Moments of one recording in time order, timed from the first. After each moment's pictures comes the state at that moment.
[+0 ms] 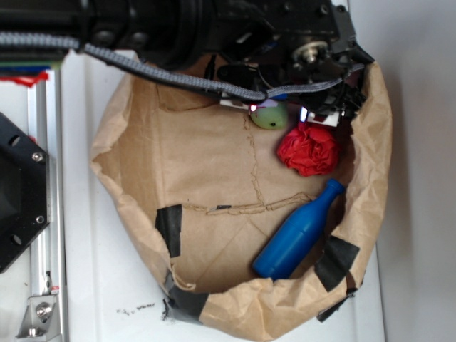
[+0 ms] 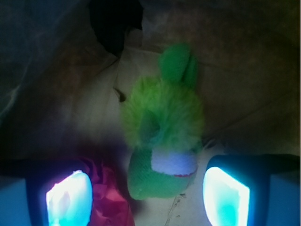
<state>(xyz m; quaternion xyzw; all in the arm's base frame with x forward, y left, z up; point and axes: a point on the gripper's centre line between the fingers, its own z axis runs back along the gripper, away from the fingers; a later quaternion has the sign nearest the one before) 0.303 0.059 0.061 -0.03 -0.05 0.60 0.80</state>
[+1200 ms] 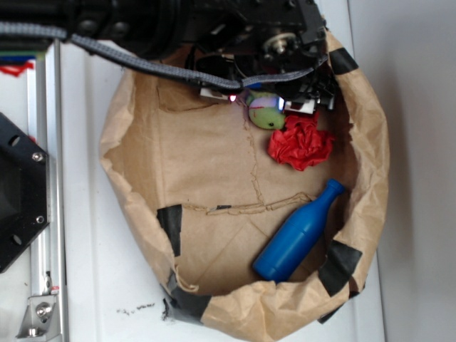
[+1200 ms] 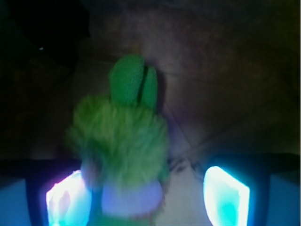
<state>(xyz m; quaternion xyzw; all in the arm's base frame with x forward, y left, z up) 0.286 0.080 0.035 -0.01 -0.04 0.63 0.78</state>
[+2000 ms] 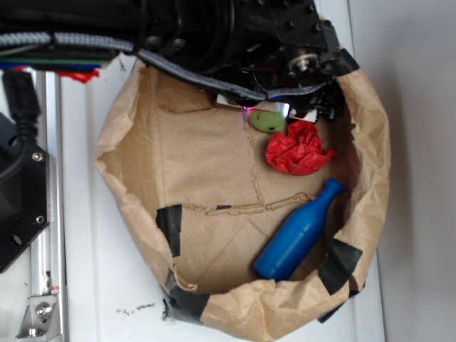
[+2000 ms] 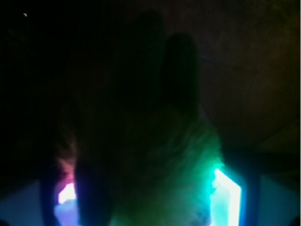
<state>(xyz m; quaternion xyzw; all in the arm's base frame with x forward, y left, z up) 0.296 0.075 0.021 0.00 -0.03 0.62 0.79</state>
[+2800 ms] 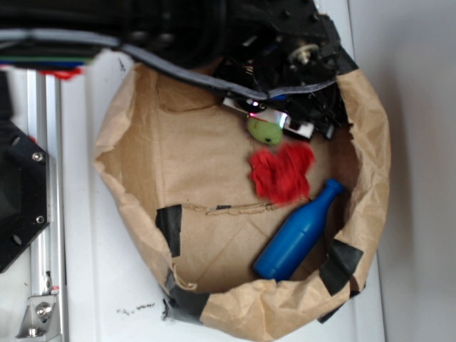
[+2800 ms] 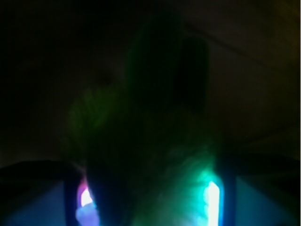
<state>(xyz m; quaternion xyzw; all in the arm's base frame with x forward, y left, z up) 0.300 0.059 0.057 -0.06 -0.05 0.49 0.87</state>
